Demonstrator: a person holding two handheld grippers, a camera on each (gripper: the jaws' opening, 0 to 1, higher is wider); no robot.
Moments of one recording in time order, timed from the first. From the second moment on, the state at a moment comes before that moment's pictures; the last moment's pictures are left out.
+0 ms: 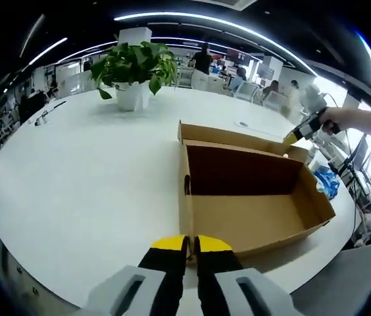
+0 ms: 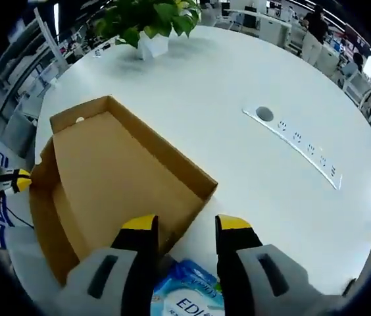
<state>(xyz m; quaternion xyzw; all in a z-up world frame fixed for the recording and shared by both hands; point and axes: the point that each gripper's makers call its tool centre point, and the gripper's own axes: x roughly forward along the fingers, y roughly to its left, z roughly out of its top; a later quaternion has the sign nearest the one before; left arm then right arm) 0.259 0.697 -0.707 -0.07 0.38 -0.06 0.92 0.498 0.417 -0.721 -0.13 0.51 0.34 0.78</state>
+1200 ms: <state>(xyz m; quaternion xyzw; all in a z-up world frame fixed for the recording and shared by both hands) 0.258 0.695 -0.707 -0.08 0.38 -0.05 0.92 0.507 0.413 -0.721 -0.03 0.53 0.25 0.81</state>
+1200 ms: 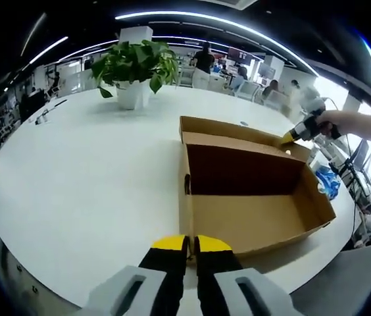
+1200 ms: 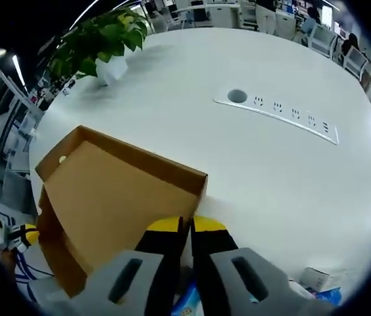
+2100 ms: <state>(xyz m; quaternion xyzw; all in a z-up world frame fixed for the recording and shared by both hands) 0.257 0.694 -0.706 -0.07 0.38 -0.06 0.92 0.500 0.412 -0.680 -0.02 0.47 0.28 0.84</state>
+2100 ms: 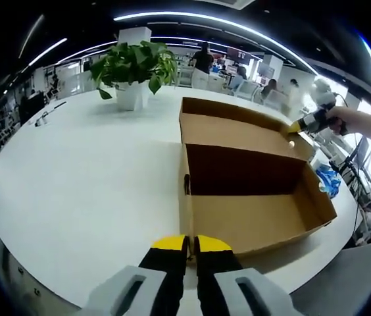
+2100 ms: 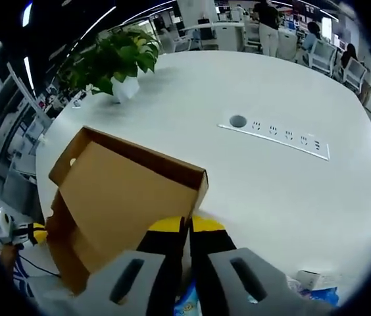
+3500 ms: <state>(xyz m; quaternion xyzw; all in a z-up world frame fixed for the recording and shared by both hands) 0.256 0.693 -0.704 -0.07 0.36 -0.07 0.93 0.443 0.411 -0.603 -0.02 0.35 0.32 0.88</state>
